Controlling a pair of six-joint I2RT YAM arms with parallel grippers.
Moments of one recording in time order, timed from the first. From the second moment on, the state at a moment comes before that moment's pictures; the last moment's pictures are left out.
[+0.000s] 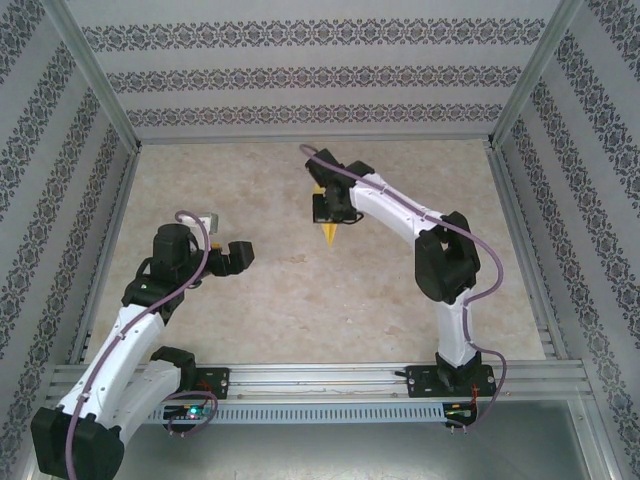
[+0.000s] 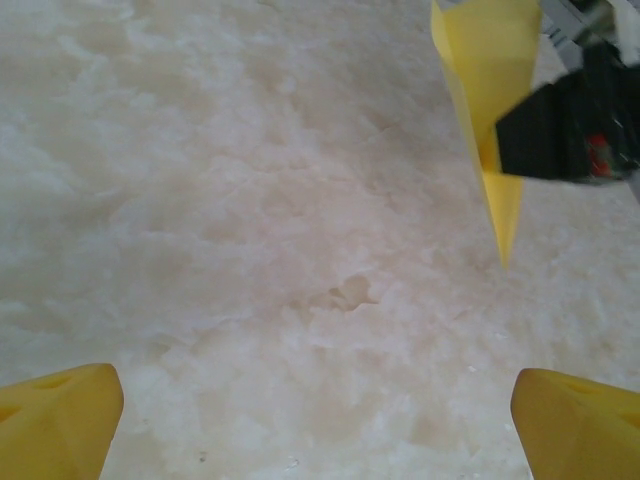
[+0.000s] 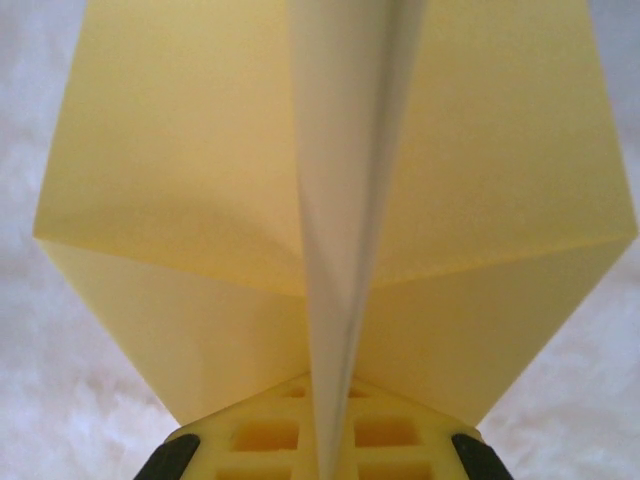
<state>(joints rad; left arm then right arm) -0.17 0.81 0.63 -0.42 0.33 -0.34 0.60 2.06 1.80 -0.97 0.04 0.58</state>
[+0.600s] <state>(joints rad) -0.17 0.78 0.69 -0.55 0.37 -0.32 0.50 2.49 2.26 -1.15 0.01 0.49</state>
